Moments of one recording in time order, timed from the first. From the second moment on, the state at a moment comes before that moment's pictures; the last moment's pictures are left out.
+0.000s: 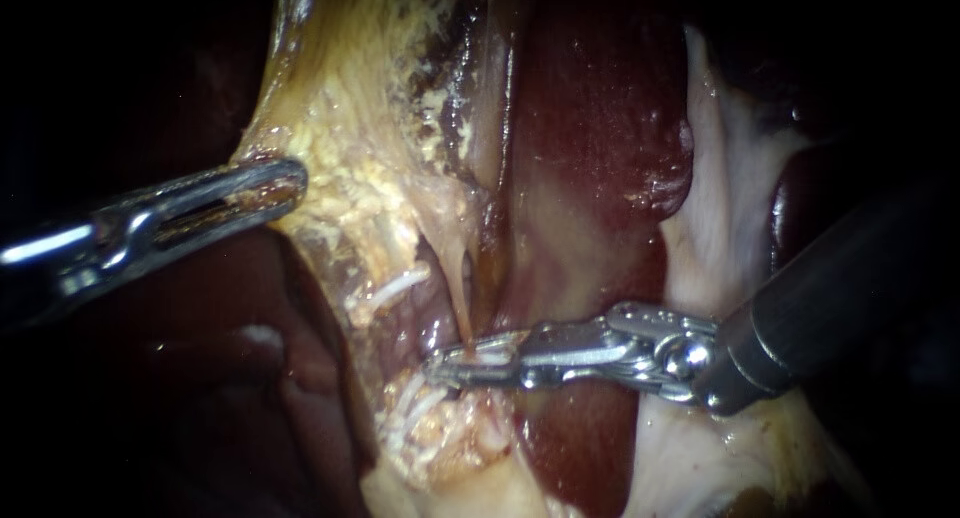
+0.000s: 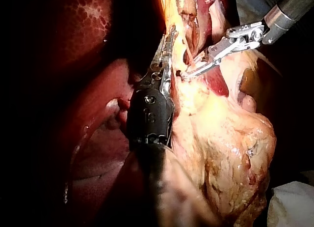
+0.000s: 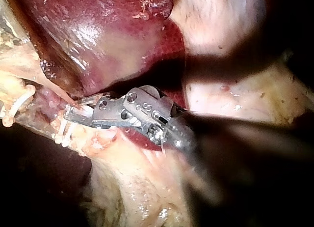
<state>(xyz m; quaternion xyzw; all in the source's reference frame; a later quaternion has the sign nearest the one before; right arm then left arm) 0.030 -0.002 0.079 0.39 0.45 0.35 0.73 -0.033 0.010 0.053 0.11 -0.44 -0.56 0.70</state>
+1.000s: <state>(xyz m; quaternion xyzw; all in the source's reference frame) 0.026 0.000 0.076 0.25 0.55 0.18 0.78 -0.033 0.010 0.053 0.11 -0.44 -0.56 0.70</state>
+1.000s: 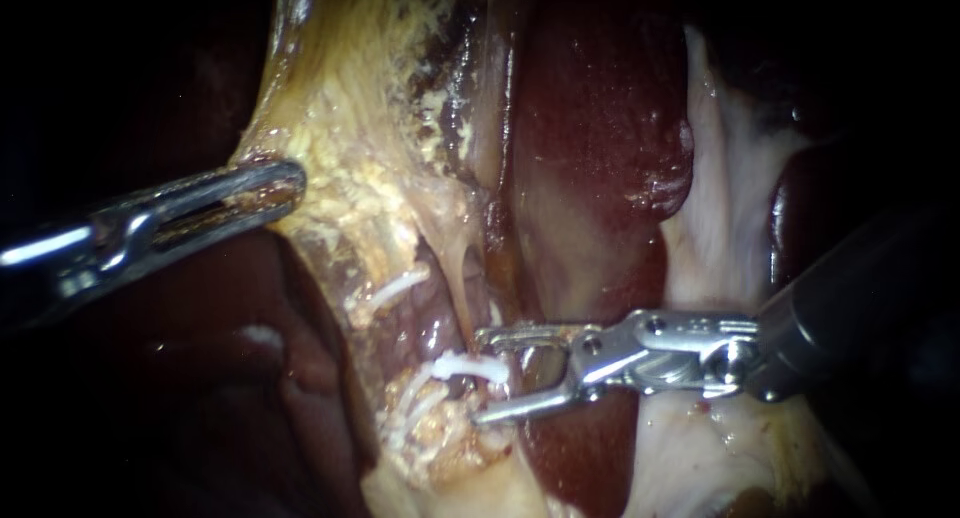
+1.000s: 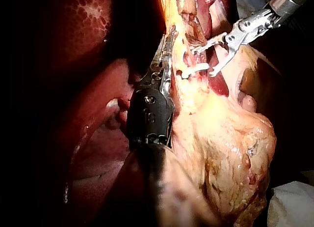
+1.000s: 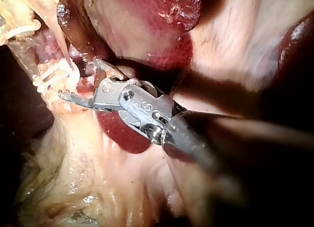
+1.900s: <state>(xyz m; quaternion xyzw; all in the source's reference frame) 0.019 0.006 0.065 0.16 0.60 0.11 0.77 -0.033 0.010 0.055 0.10 -0.44 -0.56 0.70</state>
